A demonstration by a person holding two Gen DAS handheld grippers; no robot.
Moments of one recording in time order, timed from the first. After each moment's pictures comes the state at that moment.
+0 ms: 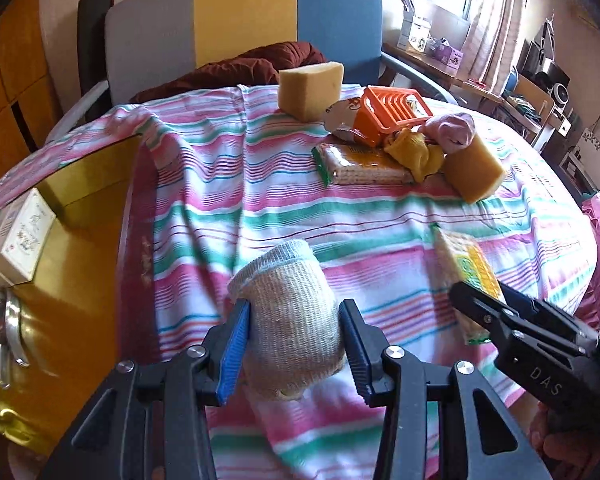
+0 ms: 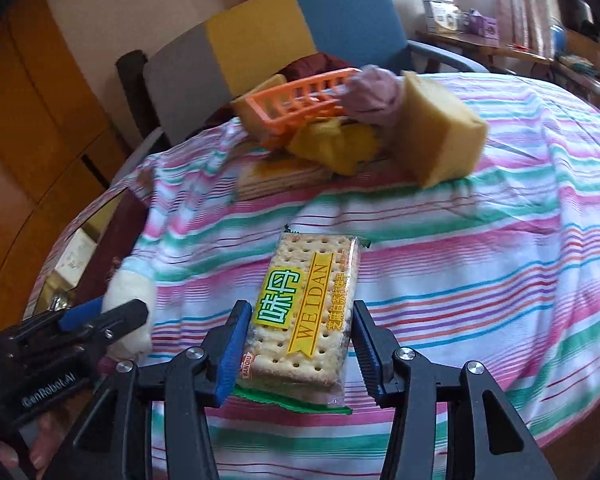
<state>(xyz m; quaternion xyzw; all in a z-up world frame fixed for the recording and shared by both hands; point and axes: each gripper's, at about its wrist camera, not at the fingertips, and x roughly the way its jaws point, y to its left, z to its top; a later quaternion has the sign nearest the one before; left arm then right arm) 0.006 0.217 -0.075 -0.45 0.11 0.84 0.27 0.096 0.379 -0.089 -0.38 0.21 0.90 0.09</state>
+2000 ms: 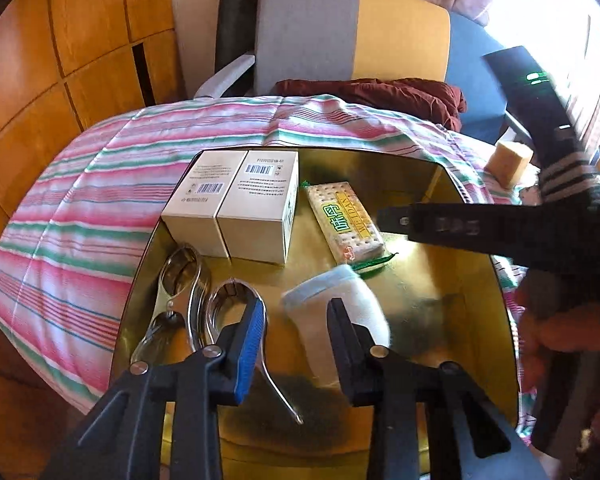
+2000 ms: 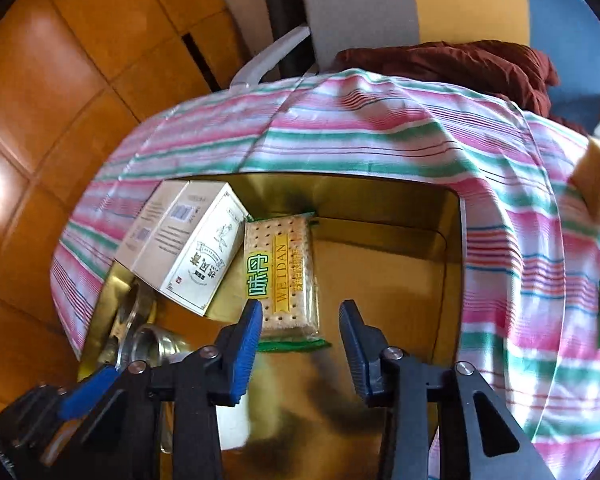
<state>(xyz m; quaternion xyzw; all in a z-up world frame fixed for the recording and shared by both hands) -0.089 -0.015 -0.058 -0.46 0.03 0.88 0.12 -0.152 0.133 -0.078 -0.52 0.09 0.85 -0.09</state>
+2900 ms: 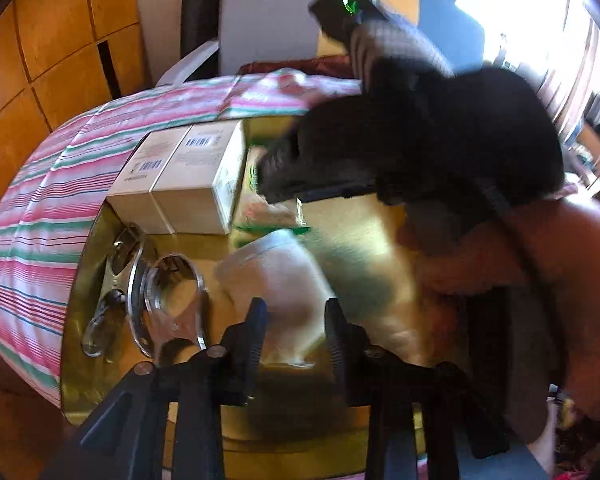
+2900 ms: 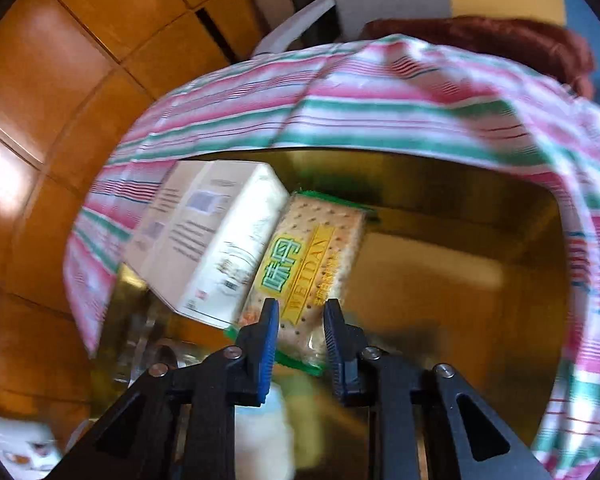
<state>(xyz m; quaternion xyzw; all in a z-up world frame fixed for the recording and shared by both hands) -0.080 0.021 -0.082 -0.49 0.07 0.86 0.15 -0.183 0.108 -0.101 -0.53 0.13 0.83 -0.14</state>
